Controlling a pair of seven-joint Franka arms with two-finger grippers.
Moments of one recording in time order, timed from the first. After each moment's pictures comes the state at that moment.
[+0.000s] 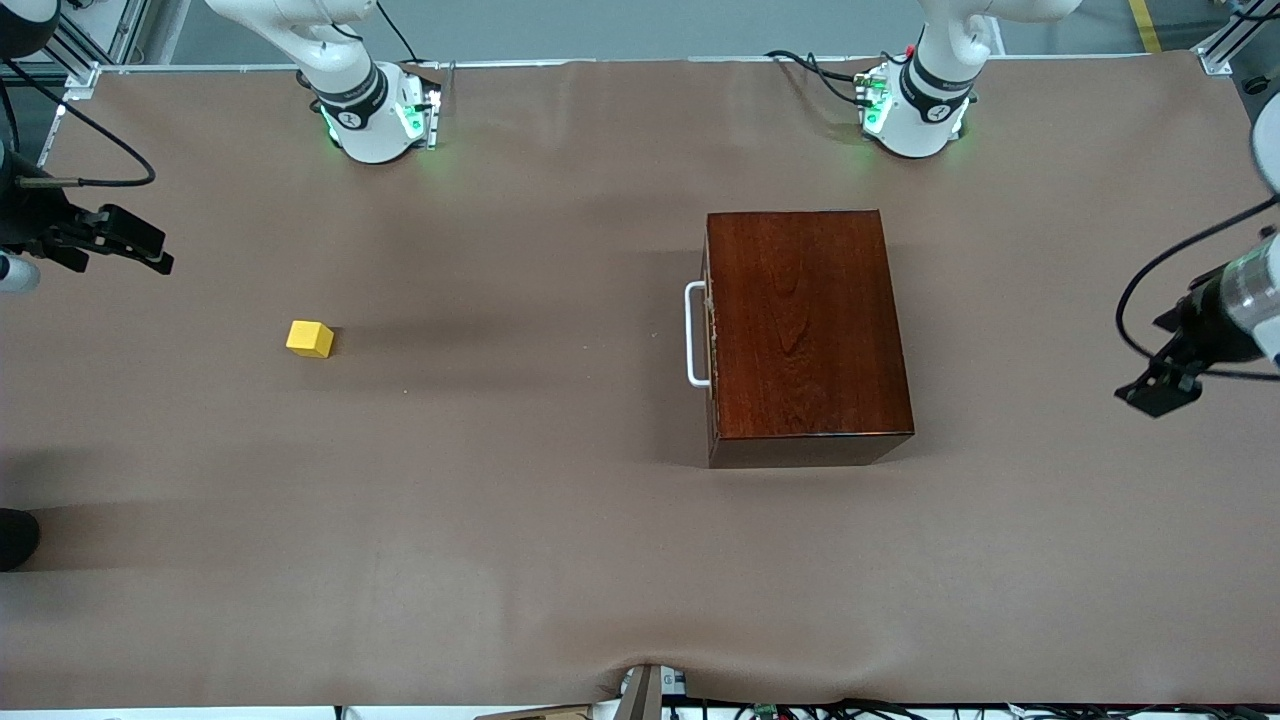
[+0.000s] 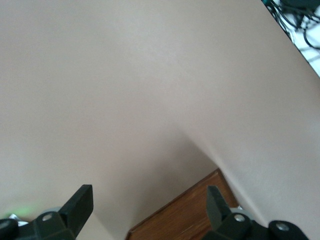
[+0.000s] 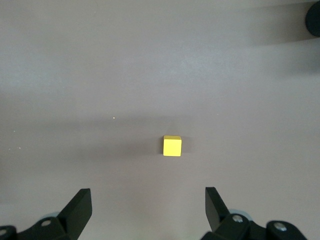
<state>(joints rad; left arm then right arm) -0.27 0.27 0.26 -1.31 0.03 1.55 -0.87 -0.04 -0.05 0.00 -1.67 0.01 1.58 0.01</state>
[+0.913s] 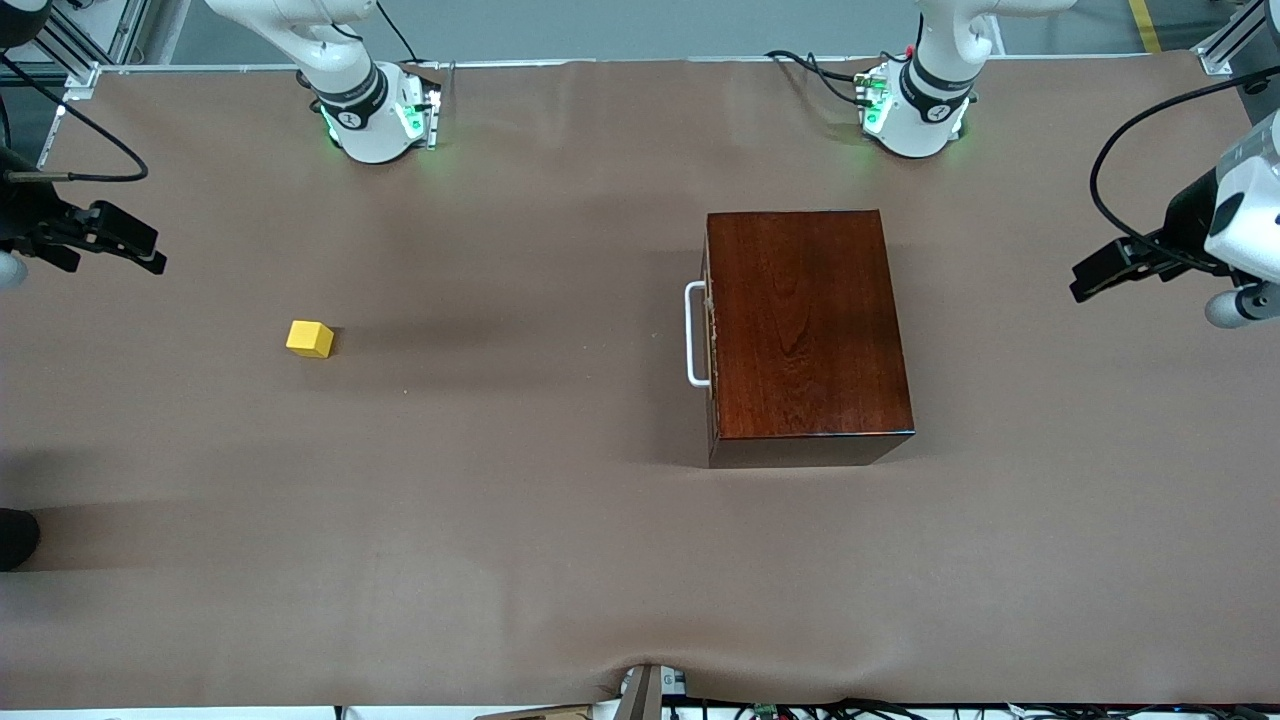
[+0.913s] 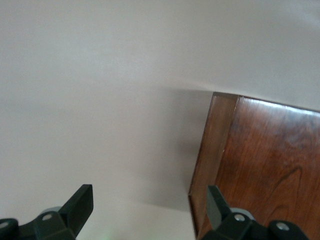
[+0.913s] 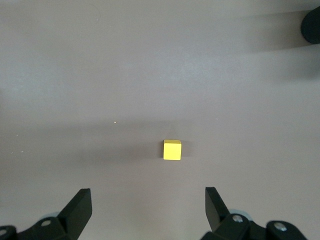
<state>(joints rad) -0.10 0.05 0.02 -1.51 0.01 1.54 -0.25 -0.04 -0.05 0.00 -1.65 0.01 1.58 0.01</state>
